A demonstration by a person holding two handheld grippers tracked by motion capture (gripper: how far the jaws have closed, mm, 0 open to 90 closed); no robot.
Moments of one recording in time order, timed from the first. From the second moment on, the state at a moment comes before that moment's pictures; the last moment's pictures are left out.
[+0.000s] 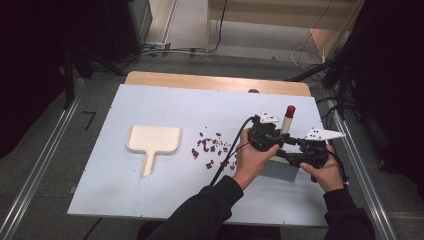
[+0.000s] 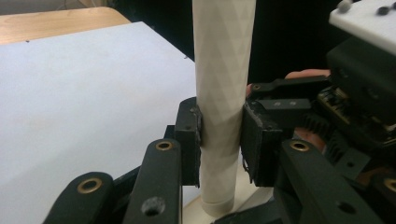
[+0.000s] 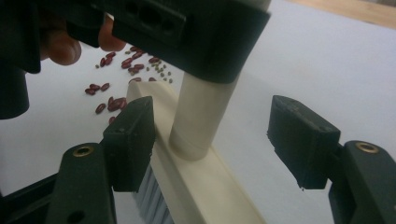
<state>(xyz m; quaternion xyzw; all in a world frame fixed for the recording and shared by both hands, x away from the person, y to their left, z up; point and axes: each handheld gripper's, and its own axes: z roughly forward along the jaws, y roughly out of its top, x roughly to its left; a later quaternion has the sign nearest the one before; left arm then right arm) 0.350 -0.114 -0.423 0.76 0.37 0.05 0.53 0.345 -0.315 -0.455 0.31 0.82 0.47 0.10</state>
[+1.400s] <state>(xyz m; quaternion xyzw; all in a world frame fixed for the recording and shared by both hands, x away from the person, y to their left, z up) 0.346 -0.115 -0.418 0.77 0.31 0.03 0.55 0.352 -0.308 -0.469 0.28 0.84 0.45 -0.04</state>
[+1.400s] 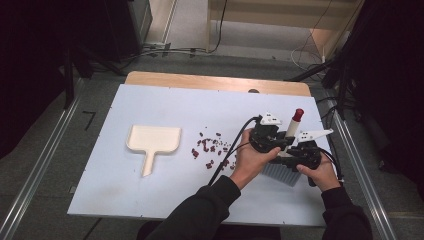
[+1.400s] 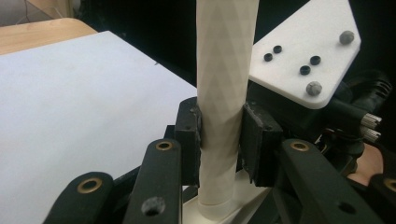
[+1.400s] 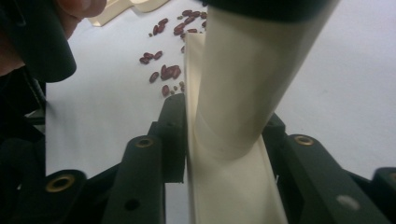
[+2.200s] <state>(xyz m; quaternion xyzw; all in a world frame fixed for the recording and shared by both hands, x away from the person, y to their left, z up) 0.338 -0.086 -0.417 0.75 0.34 0.02 0.57 0.348 -0.314 -0.460 0.29 0.83 0.47 -0.03</state>
